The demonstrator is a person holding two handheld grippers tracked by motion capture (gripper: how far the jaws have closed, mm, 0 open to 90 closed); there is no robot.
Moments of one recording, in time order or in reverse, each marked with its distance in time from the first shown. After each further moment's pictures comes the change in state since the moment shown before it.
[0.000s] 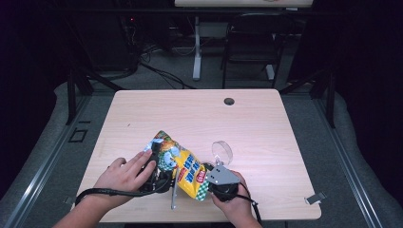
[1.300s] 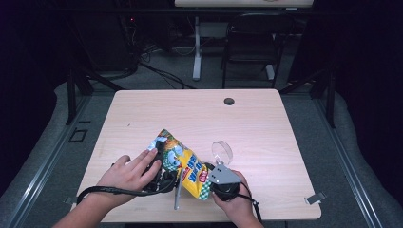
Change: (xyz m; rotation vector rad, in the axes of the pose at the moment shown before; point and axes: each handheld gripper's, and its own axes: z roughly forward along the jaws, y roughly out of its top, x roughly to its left) left arm 0.007 0.009 -0.003 0.007 0.022 0.072; right arm -0.003 -0.001 -0.001 0.014 -0.004 -0.011
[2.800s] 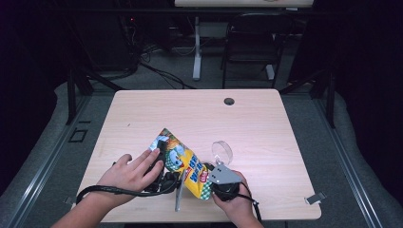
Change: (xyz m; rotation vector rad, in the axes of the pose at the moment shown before) left arm 0.007 0.002 -0.006 -0.006 0.037 0.050; right arm 0.000 0.001 -0.001 -0.009 0.012 0.017
